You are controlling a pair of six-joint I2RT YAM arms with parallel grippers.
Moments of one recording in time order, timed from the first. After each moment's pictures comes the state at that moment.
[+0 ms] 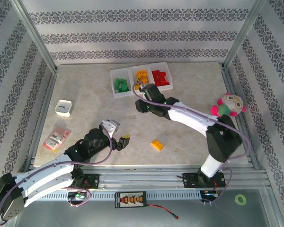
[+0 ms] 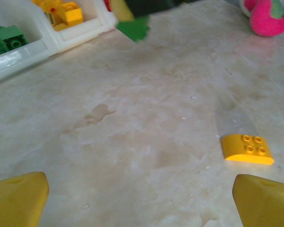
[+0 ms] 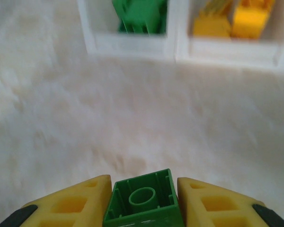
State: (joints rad) left arm -0.77 0.75 0.30 0.03 -0.10 -0.16; right arm 0.70 1.72 1.26 -0.30 0.03 0.36
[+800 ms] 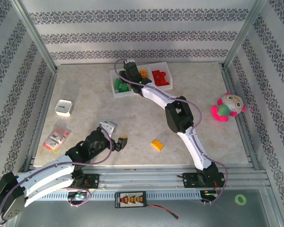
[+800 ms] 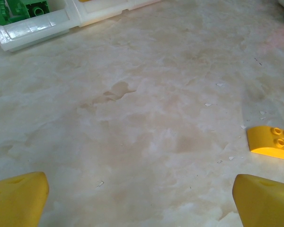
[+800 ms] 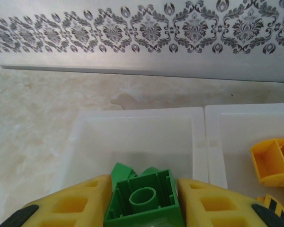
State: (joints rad) left arm -0.77 0.76 0.25 0.03 -0.17 -0.23; right arm 0.61 2.53 2.22 -0.16 0.17 0.36
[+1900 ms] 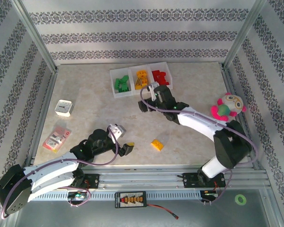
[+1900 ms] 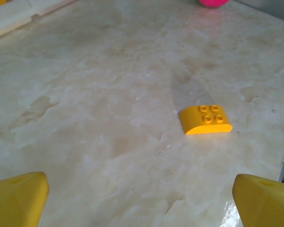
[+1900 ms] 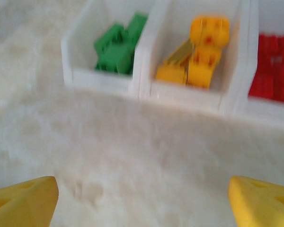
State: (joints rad) left arm -0.77 0.88 0.25 0.19 0.13 -0.07; right arm 0.61 1.54 1.00 -0.12 0.03 0.18
